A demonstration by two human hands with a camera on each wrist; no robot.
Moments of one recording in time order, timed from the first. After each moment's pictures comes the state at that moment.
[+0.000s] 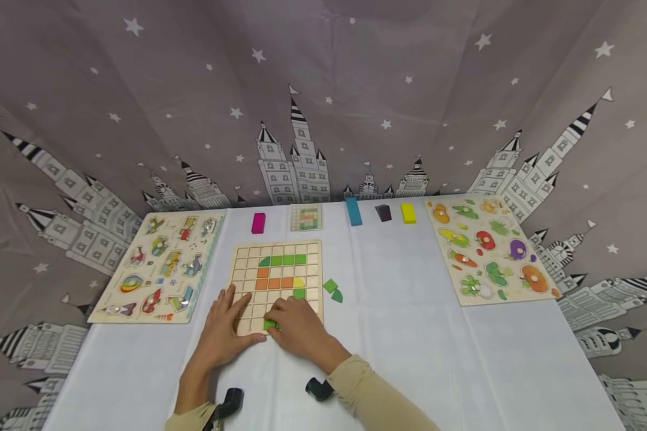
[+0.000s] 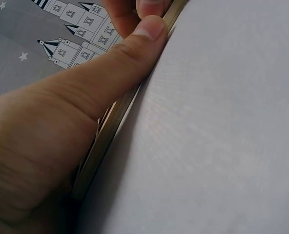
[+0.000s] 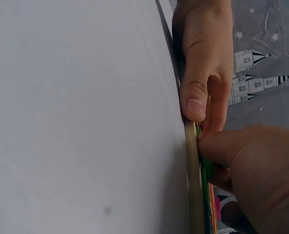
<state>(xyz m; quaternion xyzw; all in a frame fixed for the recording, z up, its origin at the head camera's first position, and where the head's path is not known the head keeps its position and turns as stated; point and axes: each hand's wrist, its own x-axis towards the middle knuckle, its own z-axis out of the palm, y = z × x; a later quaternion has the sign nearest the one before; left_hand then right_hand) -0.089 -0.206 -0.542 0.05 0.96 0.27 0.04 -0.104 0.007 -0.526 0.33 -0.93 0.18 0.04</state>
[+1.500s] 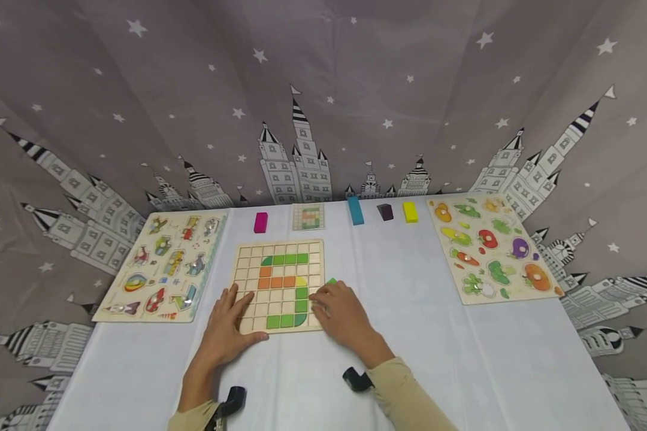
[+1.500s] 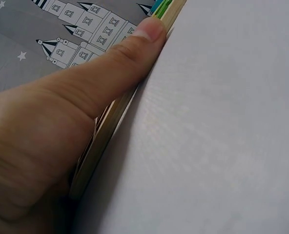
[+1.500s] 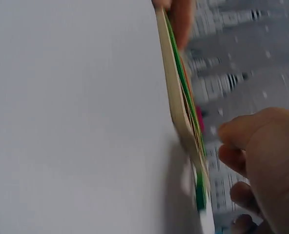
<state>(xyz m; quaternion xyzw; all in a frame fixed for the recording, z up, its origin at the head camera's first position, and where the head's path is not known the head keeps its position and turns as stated) -0.090 -0.205 -0.543 0.04 0.96 0.29 0.04 -0.111 0.083 -0.533 0.23 -0.93 0.27 0.08</state>
